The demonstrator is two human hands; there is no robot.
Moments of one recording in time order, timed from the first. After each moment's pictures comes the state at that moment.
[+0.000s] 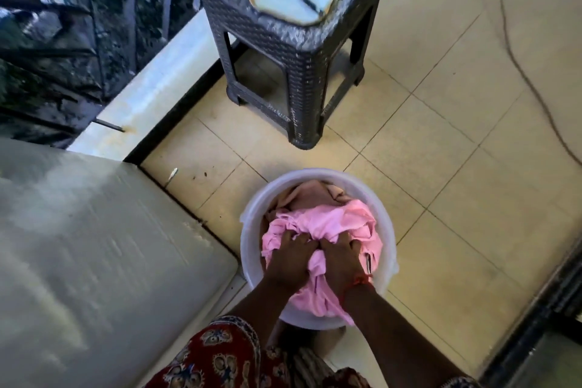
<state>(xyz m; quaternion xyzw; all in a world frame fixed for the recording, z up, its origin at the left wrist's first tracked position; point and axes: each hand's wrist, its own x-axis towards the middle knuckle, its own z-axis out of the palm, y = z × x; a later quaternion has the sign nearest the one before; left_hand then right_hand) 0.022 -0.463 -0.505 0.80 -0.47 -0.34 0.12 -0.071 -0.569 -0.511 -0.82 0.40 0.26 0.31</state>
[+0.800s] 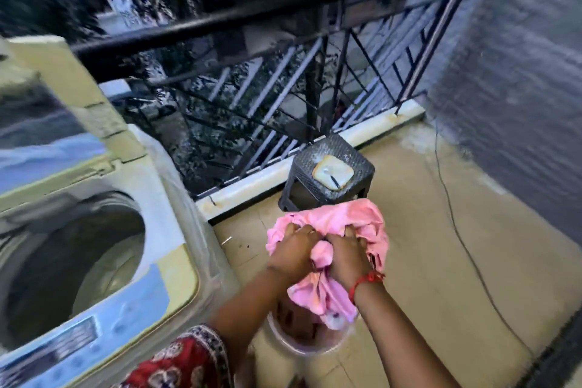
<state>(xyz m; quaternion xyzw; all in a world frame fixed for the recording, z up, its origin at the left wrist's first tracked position) 0.038 -0.454 -0.005 0.89 -0.37 -0.21 0.18 -0.029 -0.583 -0.024 -0.94 0.23 0.14 0.22</state>
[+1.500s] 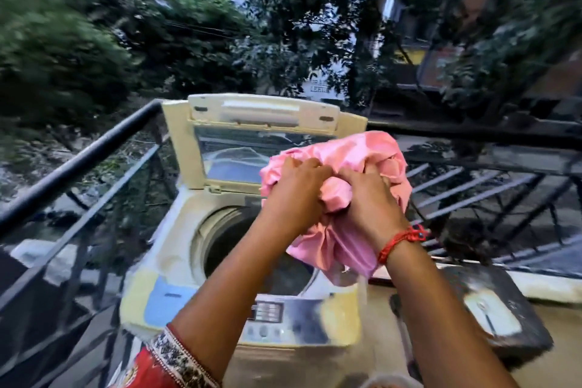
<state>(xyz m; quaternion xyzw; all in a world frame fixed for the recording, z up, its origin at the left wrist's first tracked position) 0.076 -0.125 0.257 0.97 -0.09 0.13 0.15 0.109 -0.269 0.243 -0.96 -0.17 -0.06 0.23</state>
